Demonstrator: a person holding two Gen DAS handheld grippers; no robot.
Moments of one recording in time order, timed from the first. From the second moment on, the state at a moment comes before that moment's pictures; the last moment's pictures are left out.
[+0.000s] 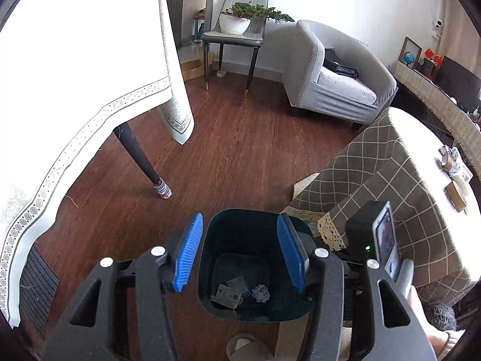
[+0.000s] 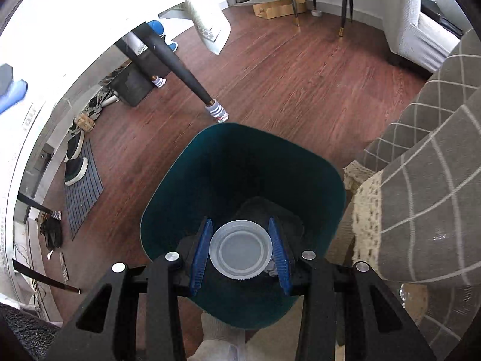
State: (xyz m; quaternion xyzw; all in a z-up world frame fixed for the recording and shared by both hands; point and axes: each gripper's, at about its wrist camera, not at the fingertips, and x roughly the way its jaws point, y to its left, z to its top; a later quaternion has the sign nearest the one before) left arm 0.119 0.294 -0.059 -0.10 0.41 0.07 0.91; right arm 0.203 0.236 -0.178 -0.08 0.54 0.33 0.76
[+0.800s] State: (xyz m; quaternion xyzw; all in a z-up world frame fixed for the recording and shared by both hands) left arm 0.123 0.249 0.023 -0.12 0.30 0.04 0.95; right arm 0.187 0.218 -0.133 -0.10 0.50 0.40 0.76
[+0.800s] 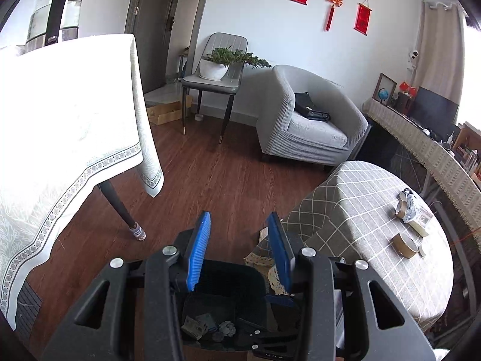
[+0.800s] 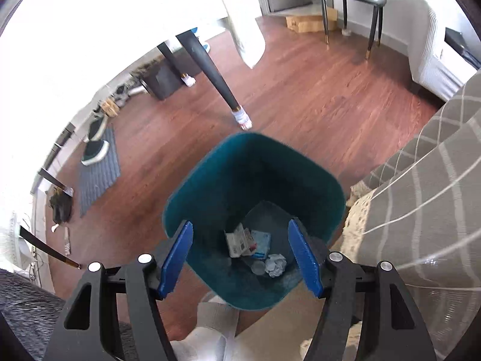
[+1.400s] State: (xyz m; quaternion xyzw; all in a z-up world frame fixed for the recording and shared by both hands) left arm 0.131 0.210 0.053 -0.10 0.27 0.02 0.96; right arm 0.164 0.146 -0.013 -0.09 0.37 0.41 0.83
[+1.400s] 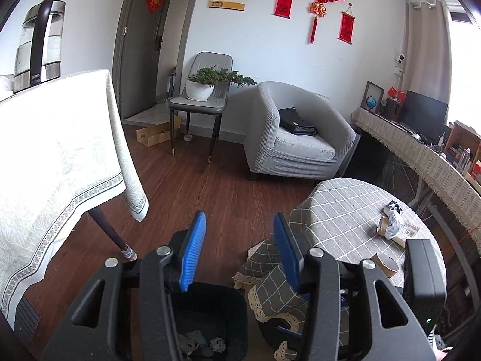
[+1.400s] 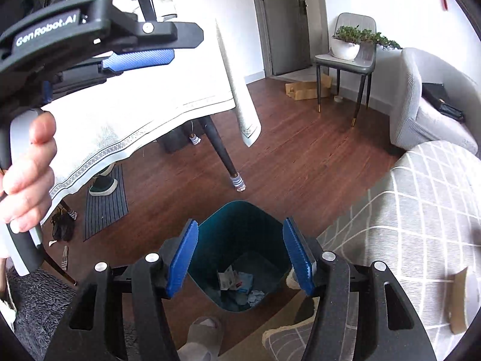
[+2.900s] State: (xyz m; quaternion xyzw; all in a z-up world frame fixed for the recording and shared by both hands) left arm 0.192 -0.064 -0.016 0.11 0.35 -0.17 0.91; right arm 0.194 -0.157 0.020 0.05 0.37 0.15 0.92
